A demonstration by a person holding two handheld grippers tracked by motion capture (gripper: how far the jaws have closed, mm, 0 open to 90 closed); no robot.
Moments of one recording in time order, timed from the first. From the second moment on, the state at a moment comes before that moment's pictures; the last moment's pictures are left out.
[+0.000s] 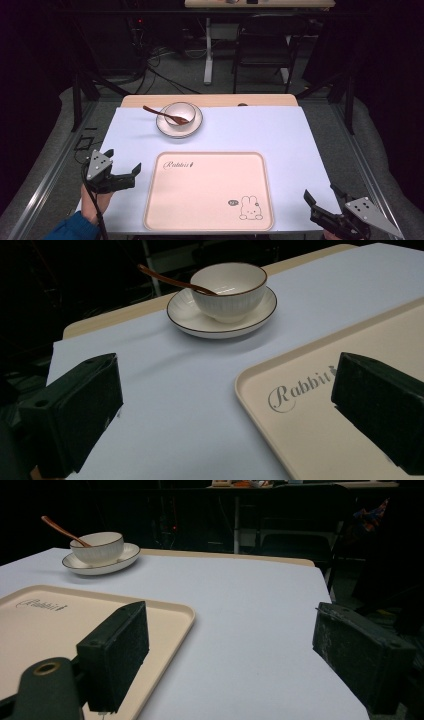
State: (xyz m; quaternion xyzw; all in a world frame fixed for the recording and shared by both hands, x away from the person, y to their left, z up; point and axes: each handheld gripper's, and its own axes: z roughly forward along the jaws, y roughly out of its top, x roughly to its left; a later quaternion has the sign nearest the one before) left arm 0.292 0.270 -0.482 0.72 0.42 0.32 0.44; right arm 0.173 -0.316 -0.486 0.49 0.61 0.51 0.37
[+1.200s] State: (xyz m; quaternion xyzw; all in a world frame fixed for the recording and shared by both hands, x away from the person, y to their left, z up) left arm 0.381 0.238 -0.492 0.69 0.46 0.32 0.46; right arm 0.173 -0.317 -0.487 0.48 0.61 0.51 0.37
